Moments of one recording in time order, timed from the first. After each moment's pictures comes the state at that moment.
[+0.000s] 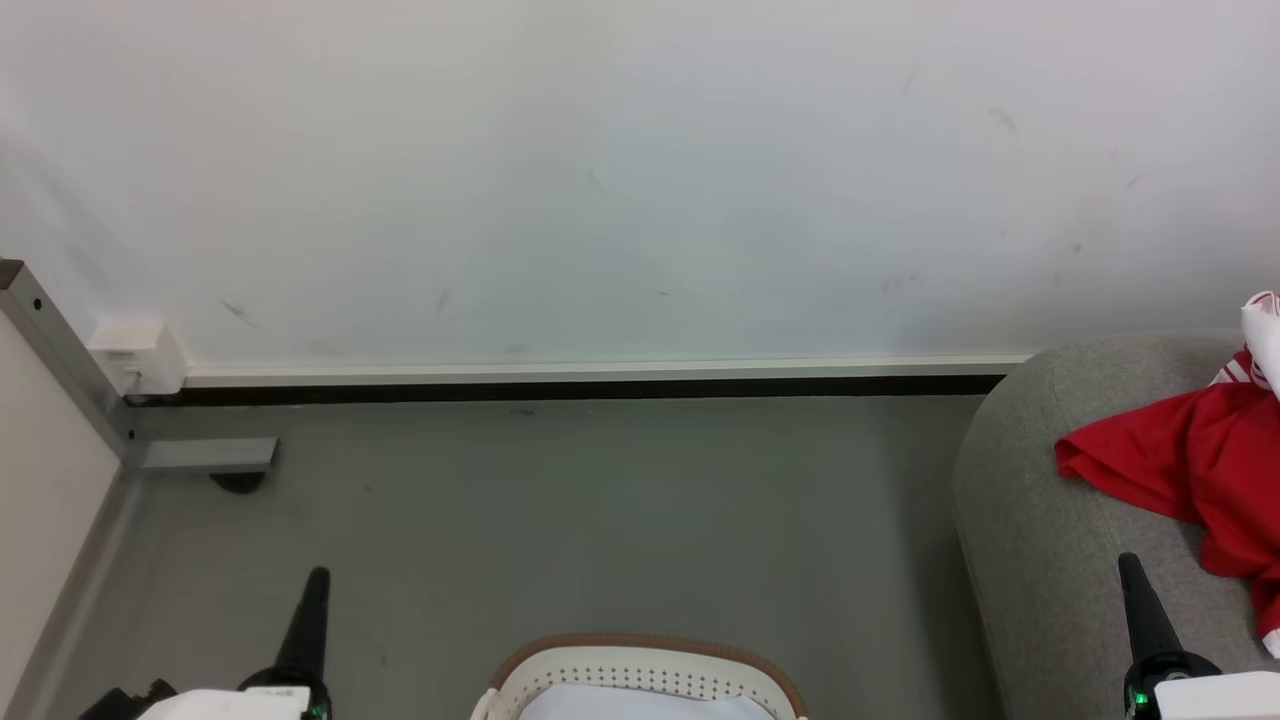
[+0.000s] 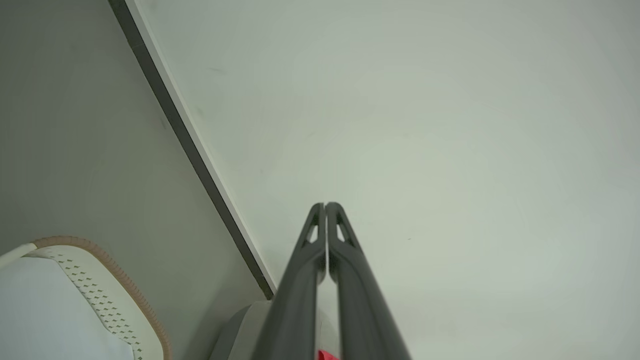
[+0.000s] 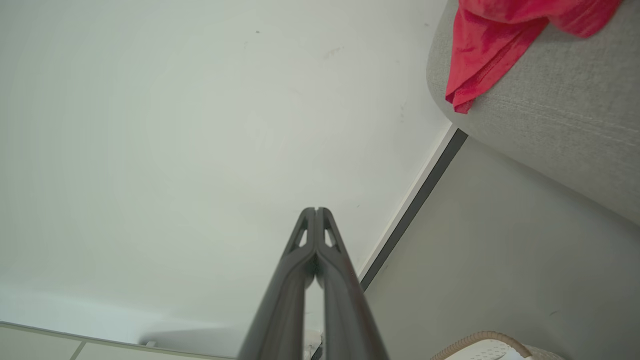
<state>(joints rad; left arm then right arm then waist) -0.07 0.04 0.10 0.26 -1.34 -0.12 0.04 -0.08 -0.06 -0.06 0.27 1.36 0.13 0.04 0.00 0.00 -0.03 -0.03</state>
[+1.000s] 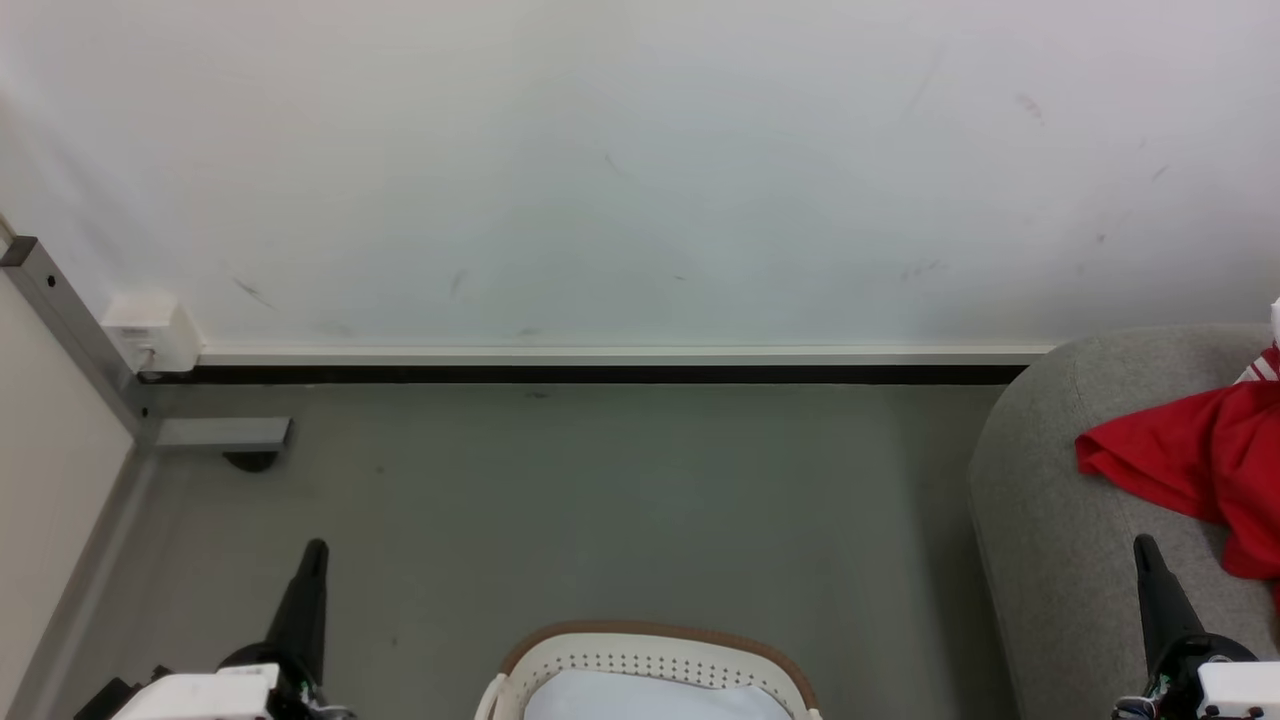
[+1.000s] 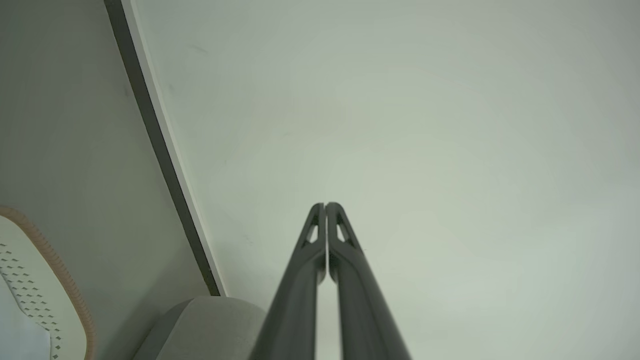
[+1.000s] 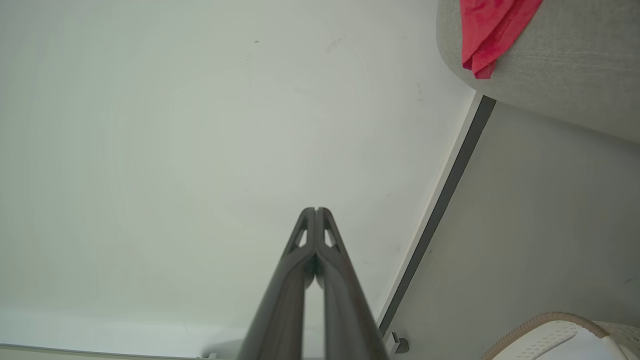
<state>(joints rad) -0.10 0.05 0.11 0.25 -1.55 -0.13 0.10 -0.10 -0.05 -0.11 0.26 1.56 0.13 0.10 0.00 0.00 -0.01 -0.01</state>
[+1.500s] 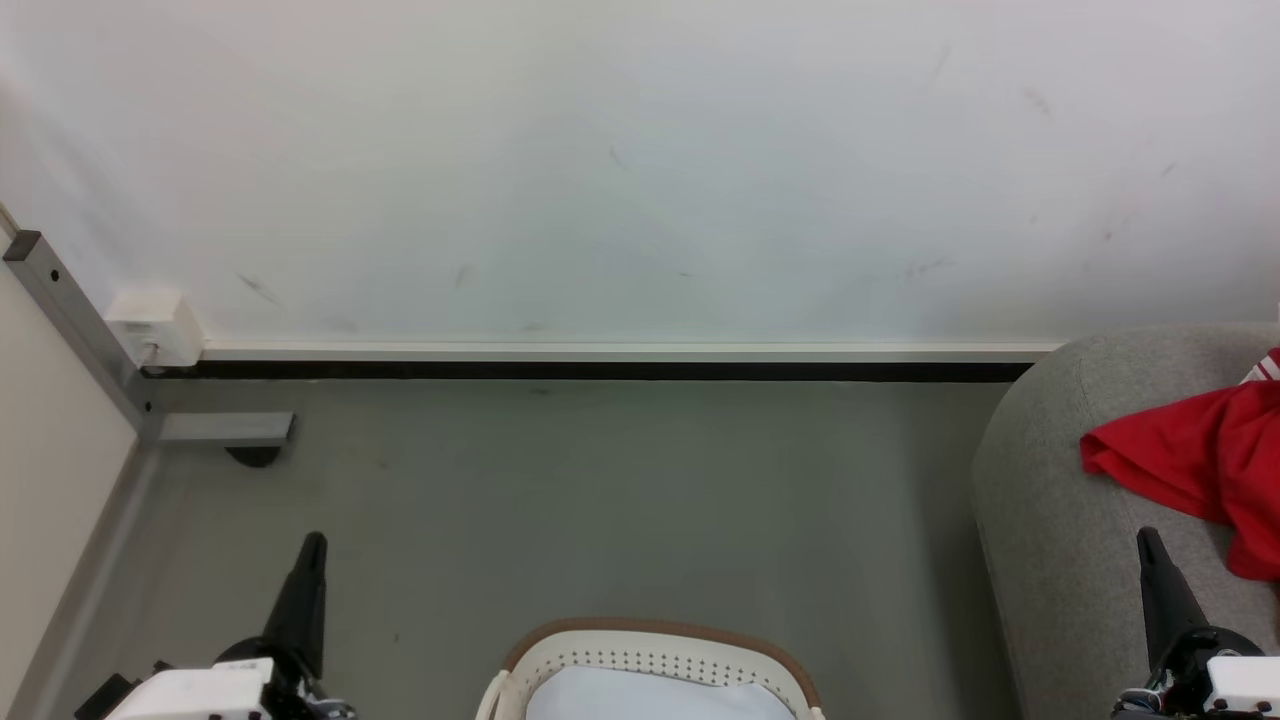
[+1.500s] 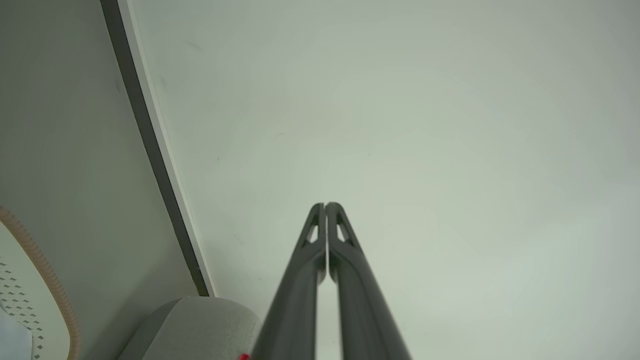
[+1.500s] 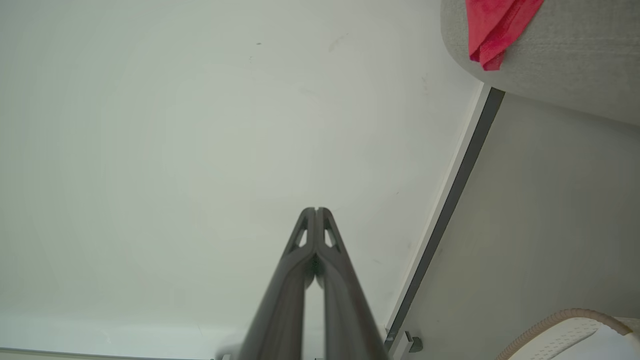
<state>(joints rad) -0.11 0.05 0.11 0.25 -1.61 -0.13 0.11 -0.11 -0.05 -0.12 0.25 1.61 0.13 0.11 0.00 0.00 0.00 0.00</state>
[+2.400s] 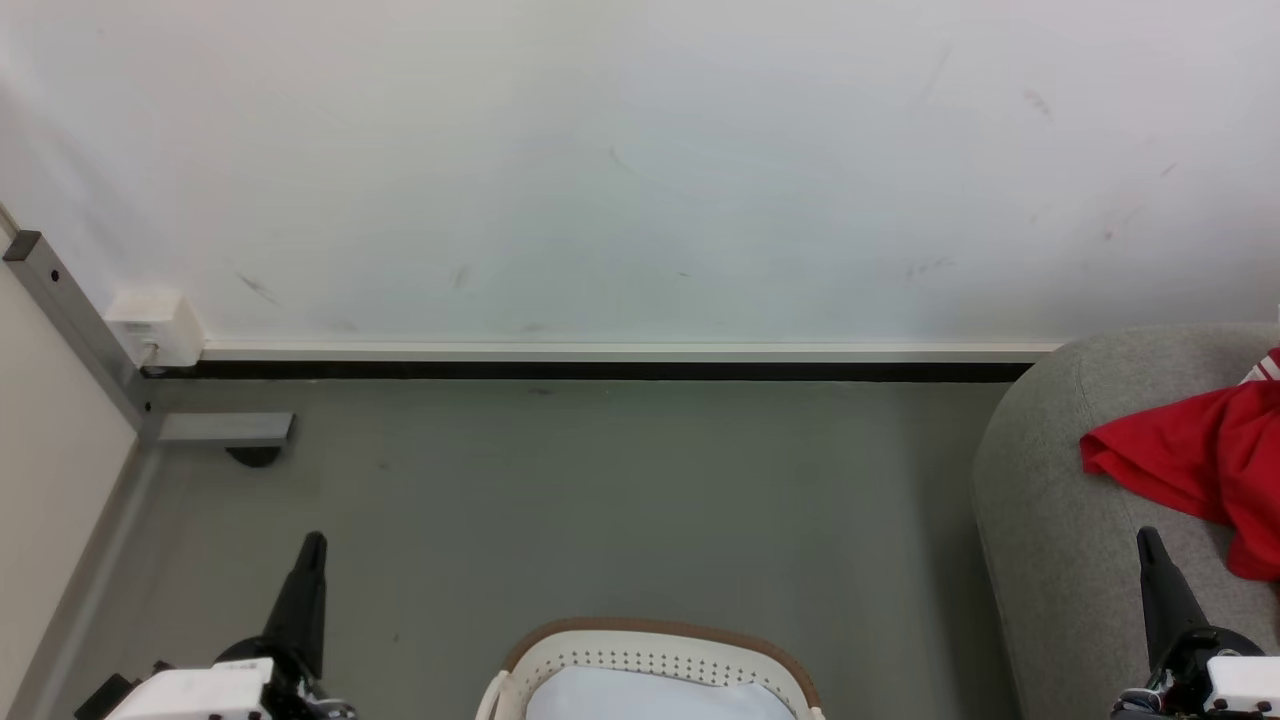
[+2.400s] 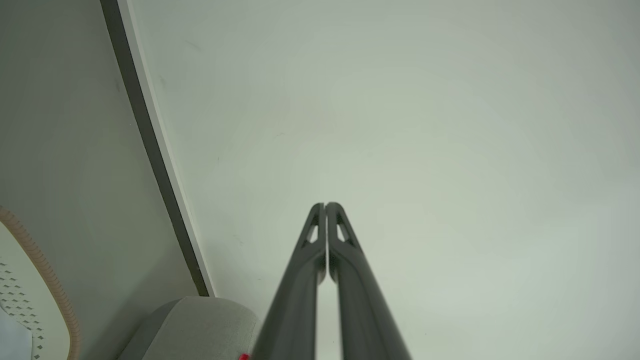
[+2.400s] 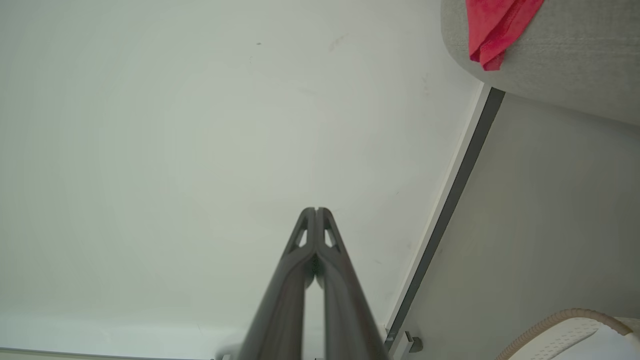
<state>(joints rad) -0.11 0.05 0.11 0.25 -1.61 -0.13 0.11 -0.11 -0.05 -0.12 0.25 1.61 0.13 0.11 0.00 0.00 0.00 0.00</state>
